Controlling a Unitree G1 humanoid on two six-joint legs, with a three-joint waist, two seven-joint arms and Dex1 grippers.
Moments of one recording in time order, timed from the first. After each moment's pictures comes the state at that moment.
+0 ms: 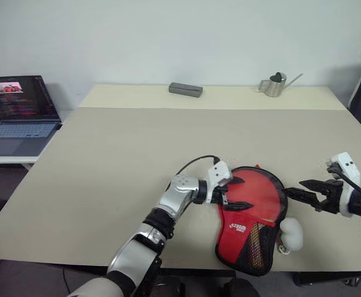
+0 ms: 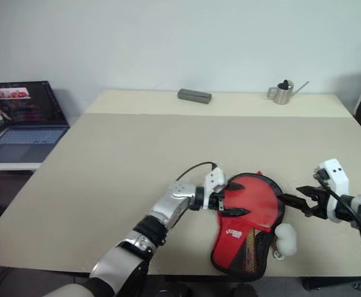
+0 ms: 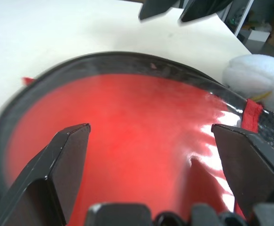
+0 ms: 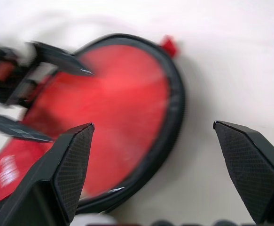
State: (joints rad) left arm -0.73 0.03 -0.28 0.69 -0.08 0.00 -1.11; right arm -0.16 -0.85 -0.35 -0.27 0.69 1.16 0.64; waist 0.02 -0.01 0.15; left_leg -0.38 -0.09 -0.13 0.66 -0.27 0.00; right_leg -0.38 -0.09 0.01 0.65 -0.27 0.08
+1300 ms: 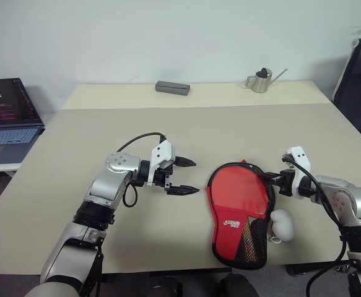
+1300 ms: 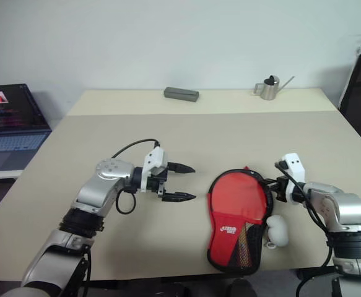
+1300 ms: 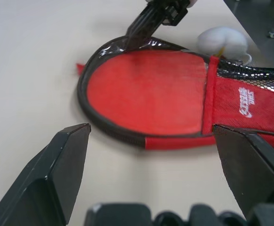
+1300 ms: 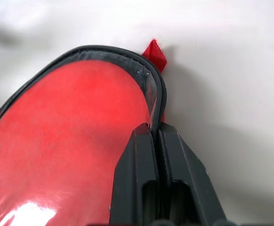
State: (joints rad) left arm -0.66 0.49 -0.20 0.27 -0.23 0.20 -1.31; right arm -0.46 -0.61 -0.08 0.03 0.49 0.99 0.63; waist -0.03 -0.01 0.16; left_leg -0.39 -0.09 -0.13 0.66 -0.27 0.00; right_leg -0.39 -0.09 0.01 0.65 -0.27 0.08
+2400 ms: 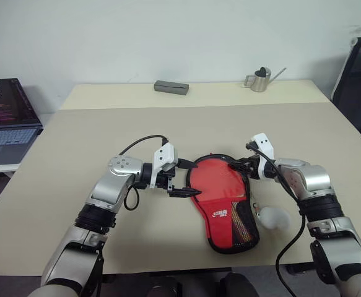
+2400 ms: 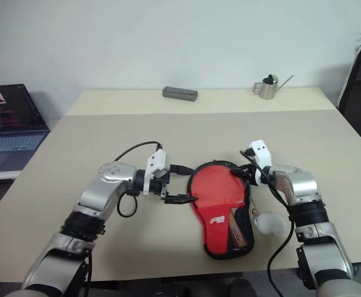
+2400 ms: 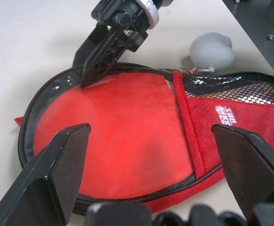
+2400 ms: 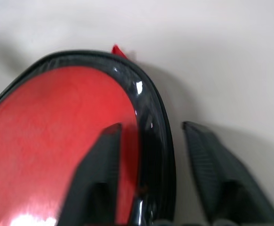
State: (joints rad) left arm -0.63 0.48 -0.22 0.24 -0.23 0.21 -1.28; right arm -0.69 -0.45 0.03 0.29 0.31 0.87 0.67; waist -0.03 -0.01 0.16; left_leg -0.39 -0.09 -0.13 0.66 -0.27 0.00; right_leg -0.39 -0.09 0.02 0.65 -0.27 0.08
